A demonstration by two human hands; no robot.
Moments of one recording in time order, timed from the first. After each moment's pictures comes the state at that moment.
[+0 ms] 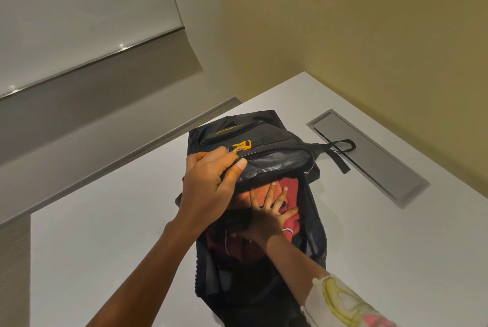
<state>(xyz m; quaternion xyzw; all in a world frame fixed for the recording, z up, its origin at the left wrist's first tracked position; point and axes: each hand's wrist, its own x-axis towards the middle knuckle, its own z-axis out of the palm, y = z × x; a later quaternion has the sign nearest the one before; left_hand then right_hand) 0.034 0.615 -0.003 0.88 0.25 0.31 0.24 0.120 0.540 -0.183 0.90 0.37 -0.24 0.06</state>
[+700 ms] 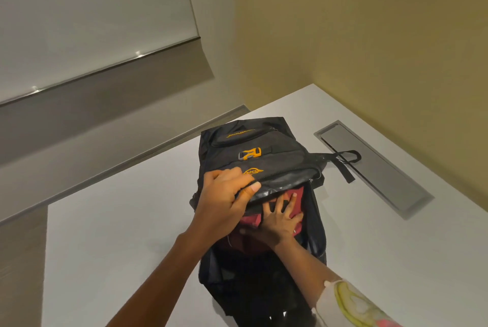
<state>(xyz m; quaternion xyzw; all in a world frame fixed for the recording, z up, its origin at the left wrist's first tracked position) 0.010 0.600 -0.014 0.91 0.23 0.24 0.24 0.124 0.528 -0.160 0.89 0.35 -0.28 0.08</state>
